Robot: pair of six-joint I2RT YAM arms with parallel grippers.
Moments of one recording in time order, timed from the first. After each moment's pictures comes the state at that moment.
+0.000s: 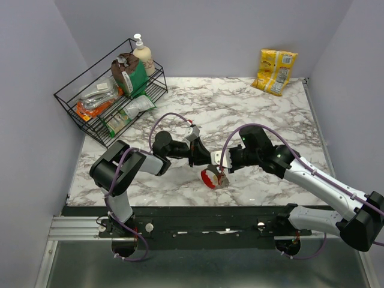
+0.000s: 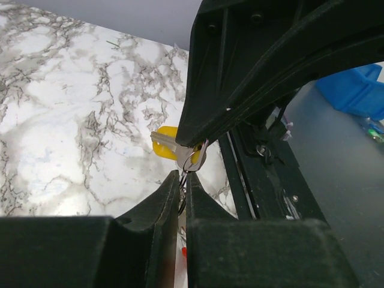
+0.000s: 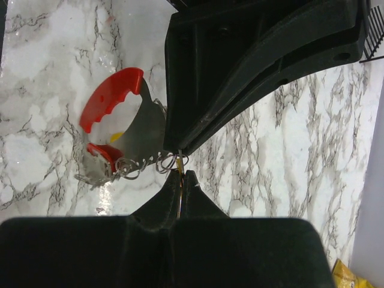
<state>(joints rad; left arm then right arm) -0.60 1.78 0.63 1.33 1.09 -0.49 0.75 1.12 0.92 -0.54 -0.39 -1.04</state>
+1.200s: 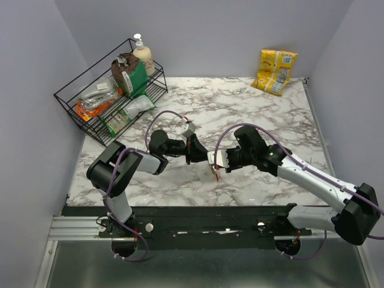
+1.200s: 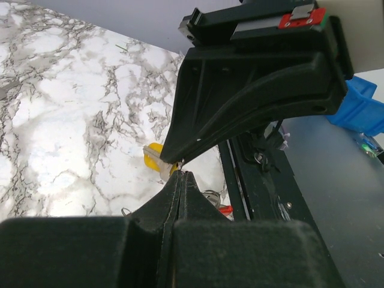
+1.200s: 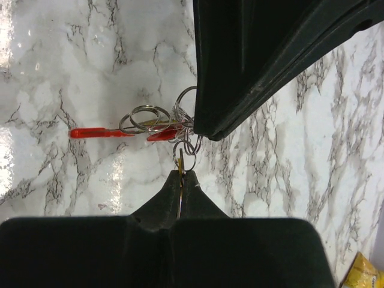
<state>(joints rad) -0.55 1.75 0.62 1.34 1.09 -0.57 0.73 1.18 0.88 -0.51 -0.35 -1.04</state>
